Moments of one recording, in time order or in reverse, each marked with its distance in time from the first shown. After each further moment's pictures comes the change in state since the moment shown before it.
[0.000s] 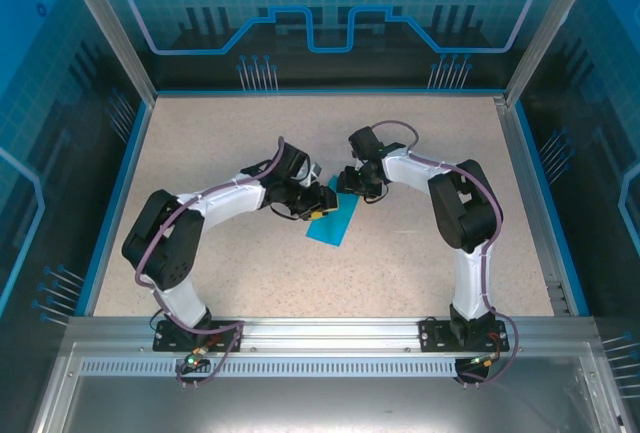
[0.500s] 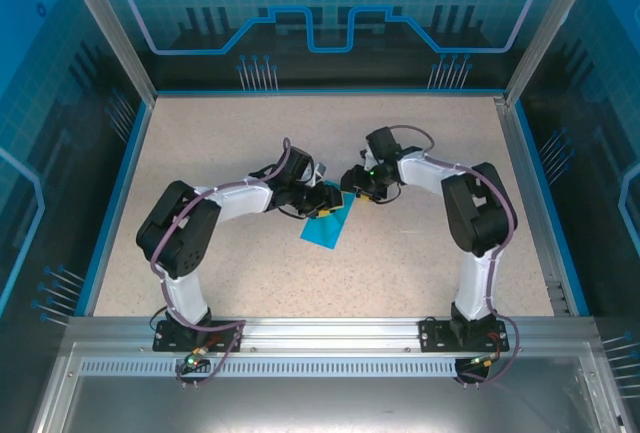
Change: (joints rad) left arm 0.000 0.095 -0.029 0.193 0.014 -0.048; right arm -0.085 -0.098 -0.136 0.104 -0.235 0.021
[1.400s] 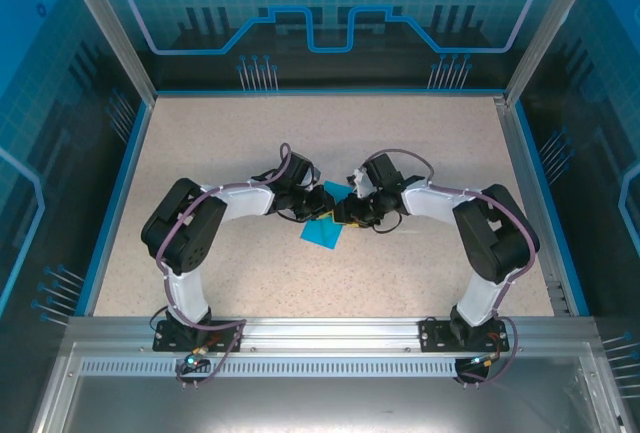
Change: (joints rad) left arm 0.000 0.032 -0.025 0.024 -0.091 -0.049; right arm 0.116 -0.190 -0.297 0.181 -0.203 -0.034
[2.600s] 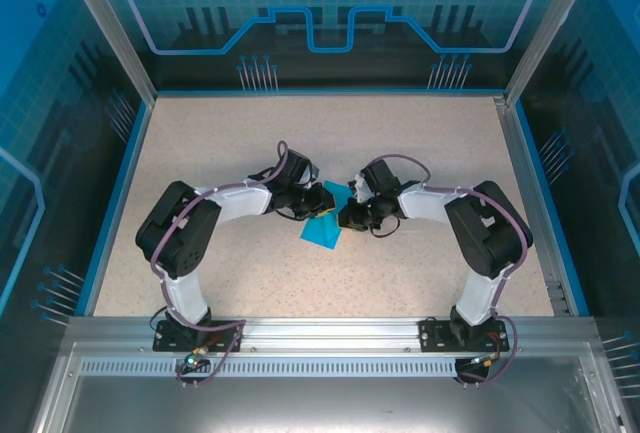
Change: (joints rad) left arm 0.005 -0.049 0.000 -0.026 -0.003 -0.003; right arm 0.010 0.047 -0.024 0.044 0.073 0.031
